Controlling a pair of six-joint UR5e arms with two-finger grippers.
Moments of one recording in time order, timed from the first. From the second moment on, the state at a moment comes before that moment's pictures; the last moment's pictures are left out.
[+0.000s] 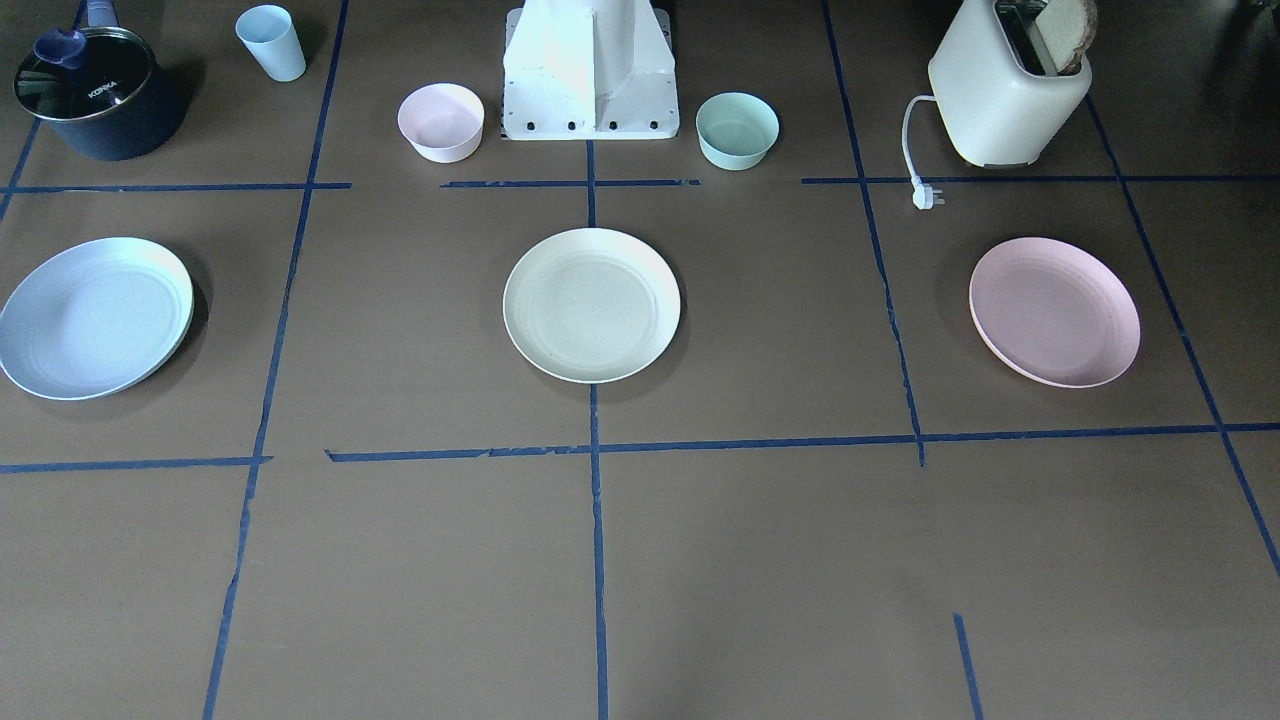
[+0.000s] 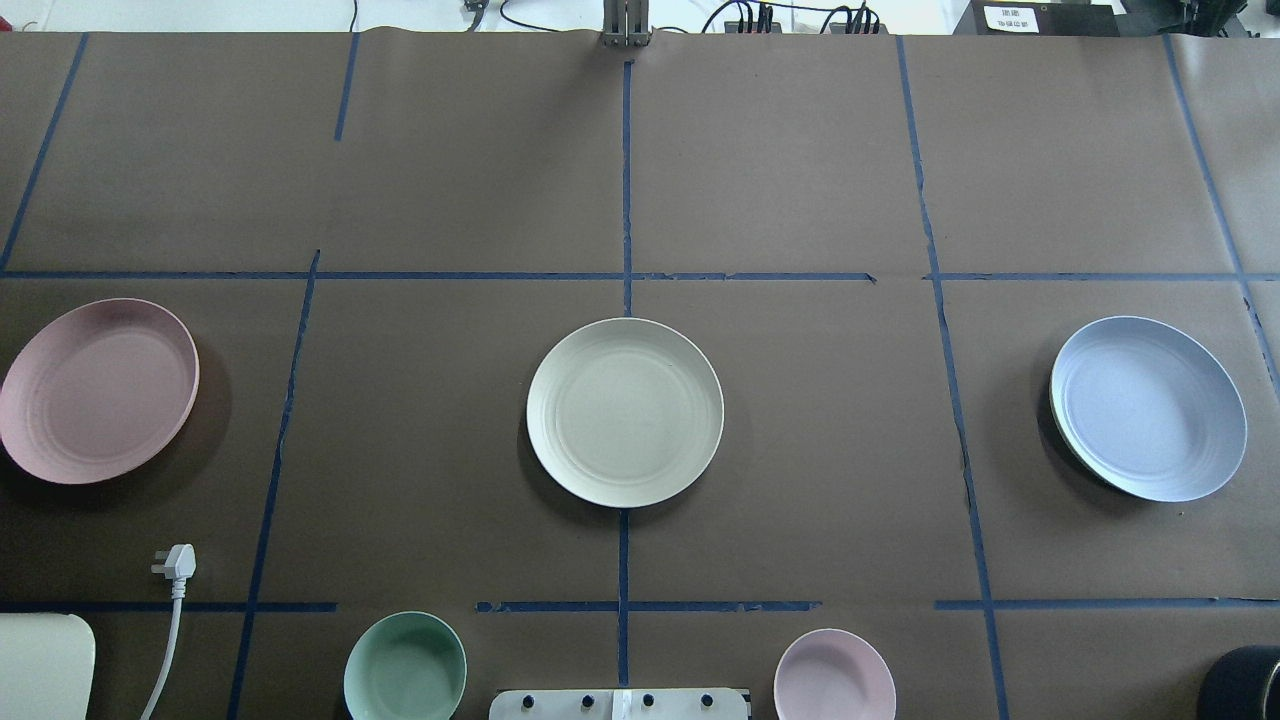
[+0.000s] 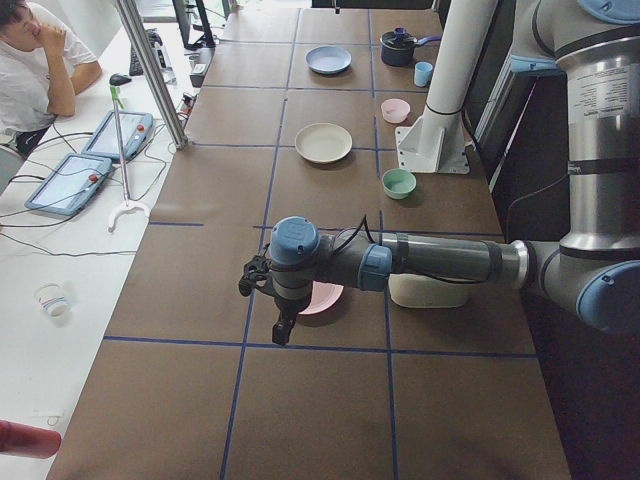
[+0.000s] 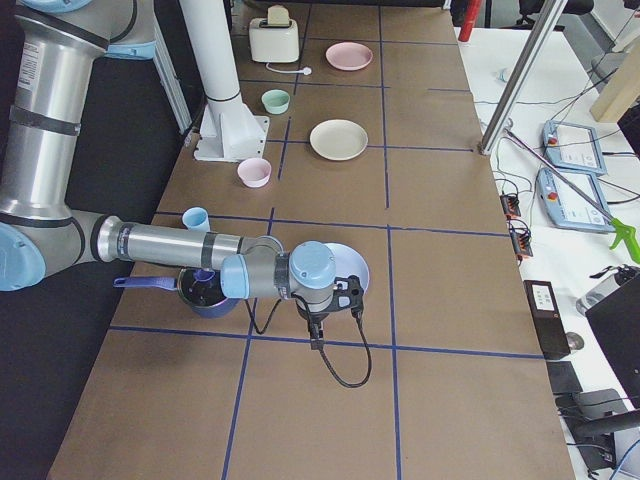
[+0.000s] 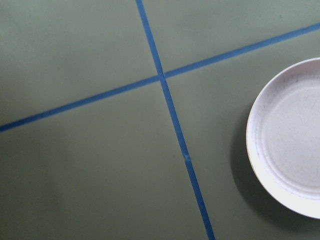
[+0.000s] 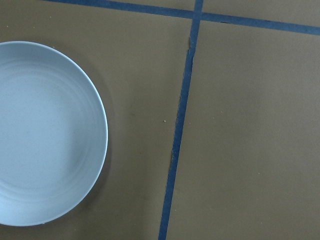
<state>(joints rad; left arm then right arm) -1.53 -1.43 -1.77 -1.67 -2.34 0.15 1.50 -1.85 1.76 -1.40 2.39 -0.05</state>
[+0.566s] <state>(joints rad) -1.31 -1.43 -1.60 -2.07 -2.40 -0.31 1.50 -1.85 1.76 -1.40 2.39 -0.05</state>
